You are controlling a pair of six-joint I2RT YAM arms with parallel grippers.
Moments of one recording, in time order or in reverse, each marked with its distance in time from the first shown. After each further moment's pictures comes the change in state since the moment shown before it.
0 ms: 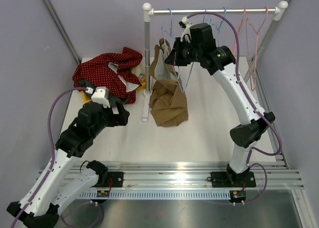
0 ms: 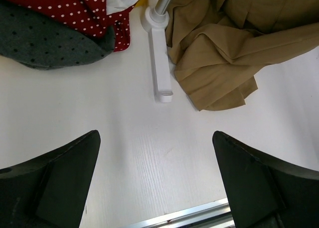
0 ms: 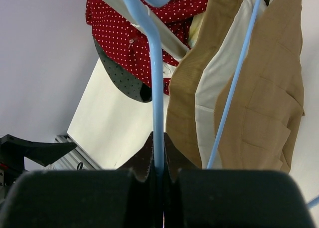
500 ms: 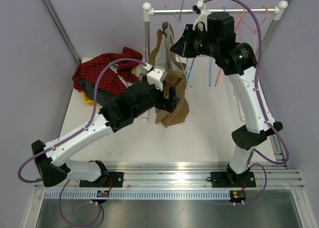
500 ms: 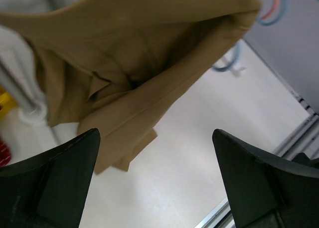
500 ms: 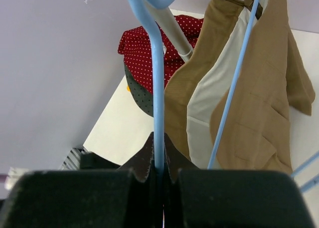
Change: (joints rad) left arm -0.415 0.533 0.383 0.318 -0.043 0.083; right arm 0.003 -0.024 0.273 -0.124 0.018 -0.010
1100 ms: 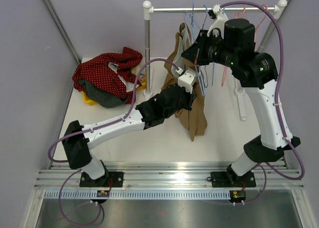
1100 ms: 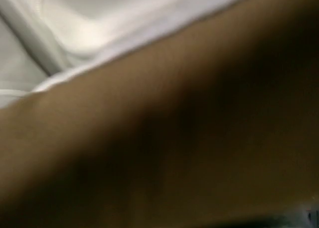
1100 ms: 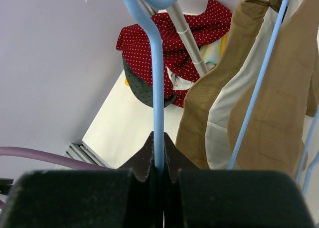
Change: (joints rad) left arm -0.150 0.378 0.103 0.349 -0.059 0.026; right arm 0.000 -0.189 -0.133 -0.040 0.043 -0.007
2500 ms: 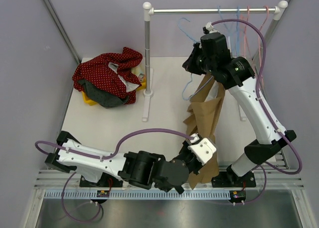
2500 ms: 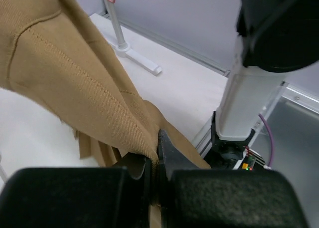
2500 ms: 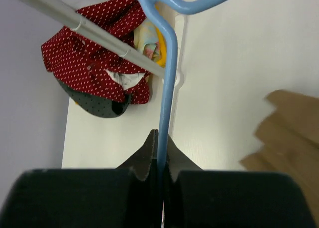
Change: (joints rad) left arm -0.755 -0.128 0.125 -0.219 -0.629 0.146; right arm 0.041 -0.042 -0.319 0.055 0.333 0.218
